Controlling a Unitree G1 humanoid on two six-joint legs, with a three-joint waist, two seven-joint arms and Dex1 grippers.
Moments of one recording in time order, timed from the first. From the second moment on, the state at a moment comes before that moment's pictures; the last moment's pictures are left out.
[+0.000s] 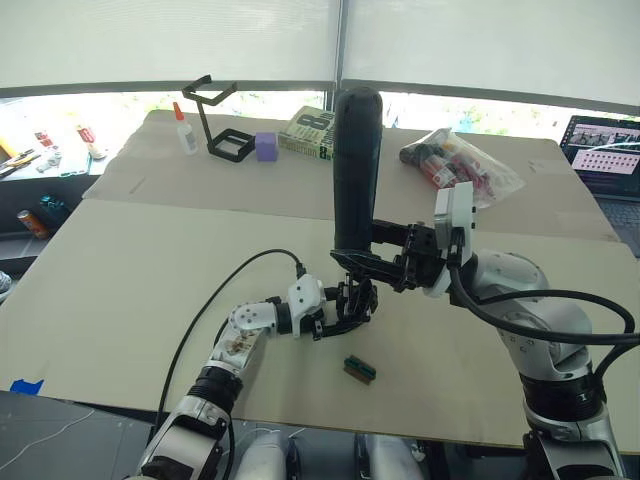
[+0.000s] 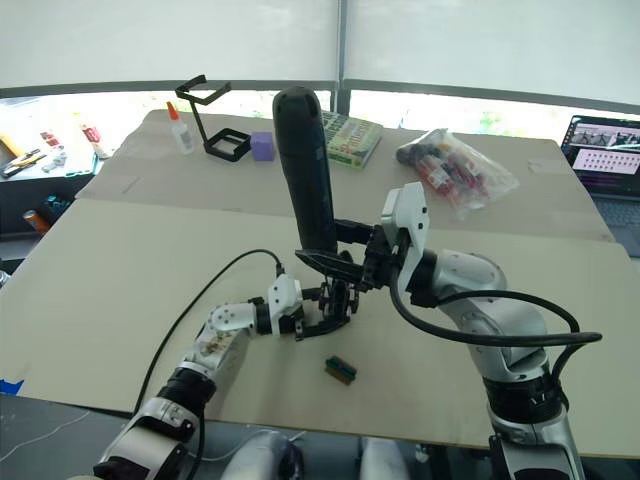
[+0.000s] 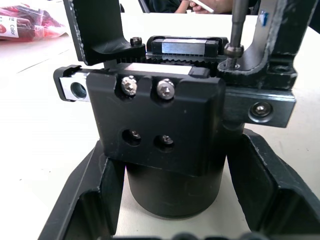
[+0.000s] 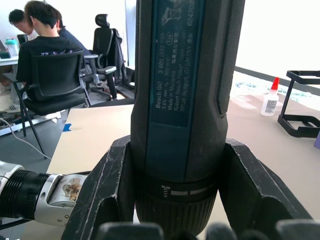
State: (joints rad) left arm -0.46 0.19 -0.24 0.49 -0.15 -0.24 -1.04; right arm -0.47 -0.50 0.03 -0.44 0.67 0.54 0.81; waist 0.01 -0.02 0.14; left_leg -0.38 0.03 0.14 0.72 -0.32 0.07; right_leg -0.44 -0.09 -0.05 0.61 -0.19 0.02
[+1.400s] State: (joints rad) left arm -0.43 0.20 -0.24 0.47 -0.14 -0.23 -1.01; right arm -0.40 -0.49 0.07 -0.38 0.63 0.42 0.84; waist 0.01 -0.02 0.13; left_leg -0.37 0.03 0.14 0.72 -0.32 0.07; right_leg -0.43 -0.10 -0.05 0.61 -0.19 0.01
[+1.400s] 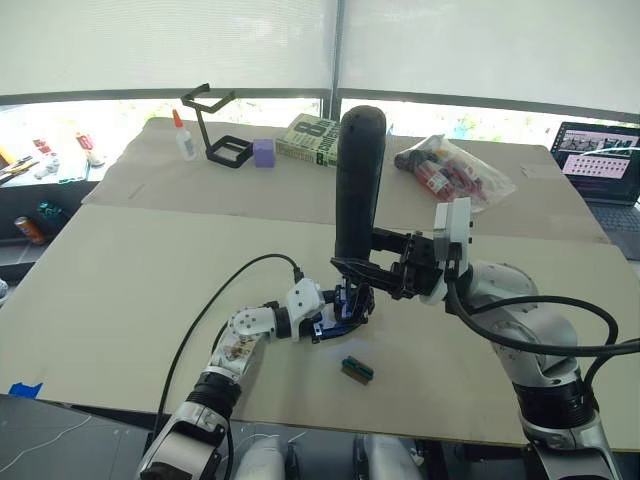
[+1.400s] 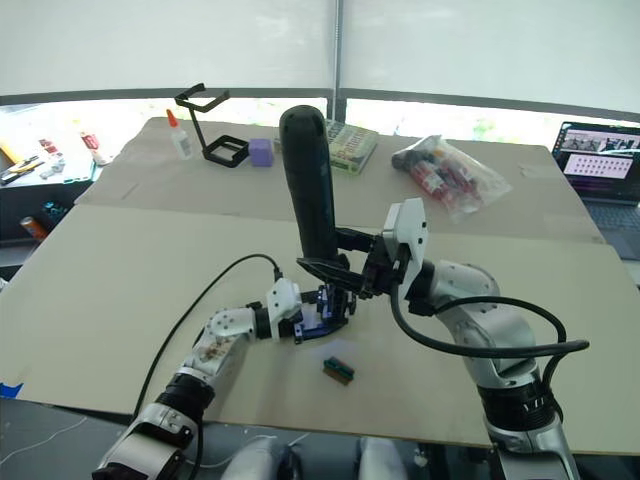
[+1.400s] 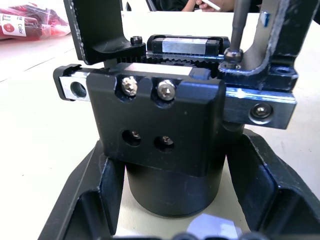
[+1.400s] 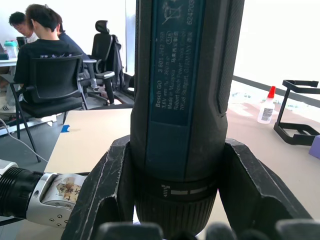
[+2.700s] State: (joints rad) left arm -0.40 0.23 -0.26 0.40 -0.14 -0.22 -1.00; right arm -0.57 -0.47 -0.04 -0.40 0.79 0.43 0.98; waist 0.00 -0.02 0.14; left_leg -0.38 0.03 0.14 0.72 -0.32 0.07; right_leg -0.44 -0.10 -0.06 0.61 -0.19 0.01
